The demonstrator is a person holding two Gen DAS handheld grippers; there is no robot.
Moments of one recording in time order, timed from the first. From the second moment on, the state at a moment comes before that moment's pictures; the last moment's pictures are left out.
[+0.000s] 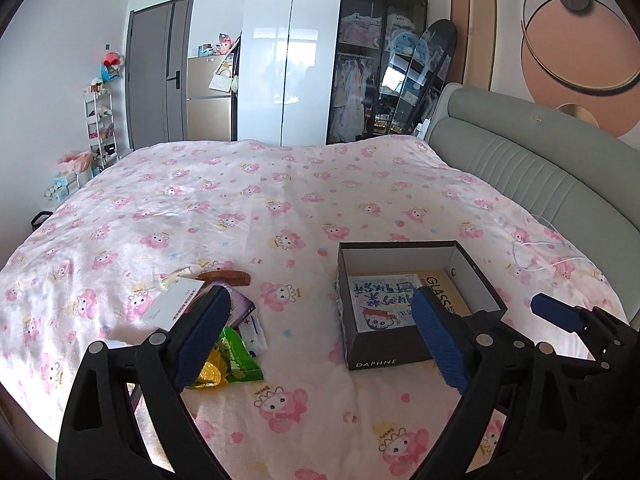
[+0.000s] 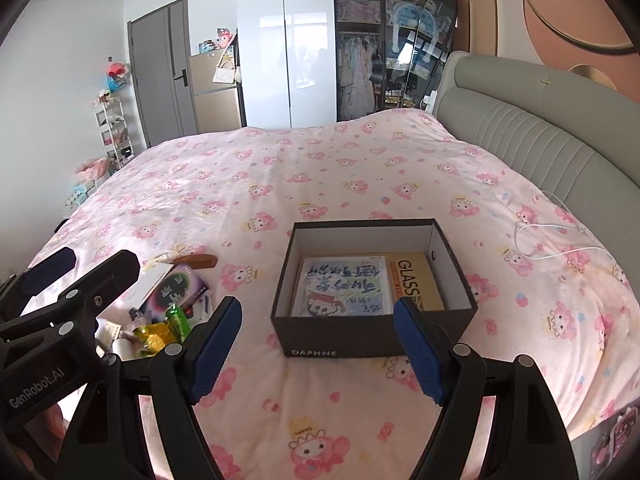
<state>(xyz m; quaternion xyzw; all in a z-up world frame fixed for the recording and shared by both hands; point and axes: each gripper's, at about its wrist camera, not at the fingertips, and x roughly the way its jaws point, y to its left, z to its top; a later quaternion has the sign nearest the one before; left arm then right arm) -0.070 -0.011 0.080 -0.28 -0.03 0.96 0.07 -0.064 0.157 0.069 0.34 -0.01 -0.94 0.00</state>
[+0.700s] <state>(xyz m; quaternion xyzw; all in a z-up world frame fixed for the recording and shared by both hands) -0.015 -0.092 0.051 -0.30 -0.07 0.95 0.01 -0.046 0.084 0.034 0.36 0.00 -0.93 0.11</state>
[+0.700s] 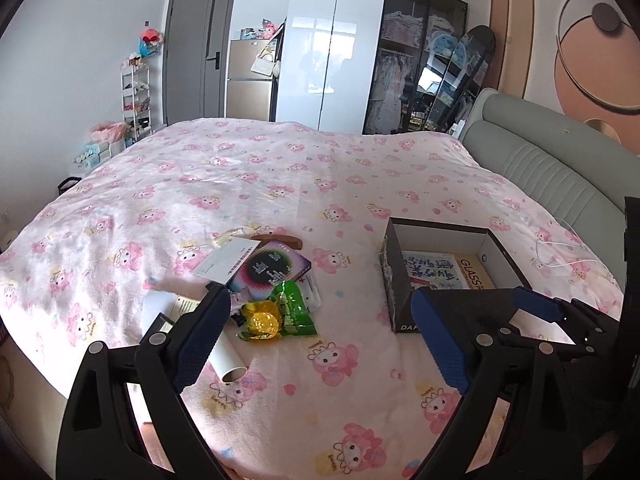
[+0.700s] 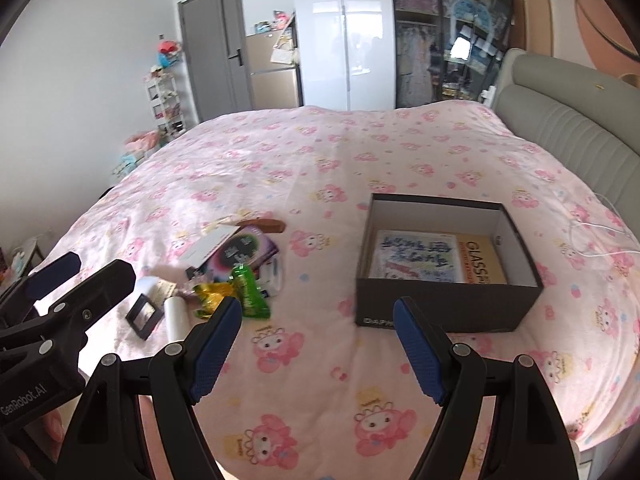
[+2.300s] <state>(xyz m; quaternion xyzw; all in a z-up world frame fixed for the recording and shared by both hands) -0.057 -0.338 -0.177 -0.44 -0.32 0.83 -0.13 -0.172 -0.197 -0.142 0.50 0.10 -0.79 0.34</state>
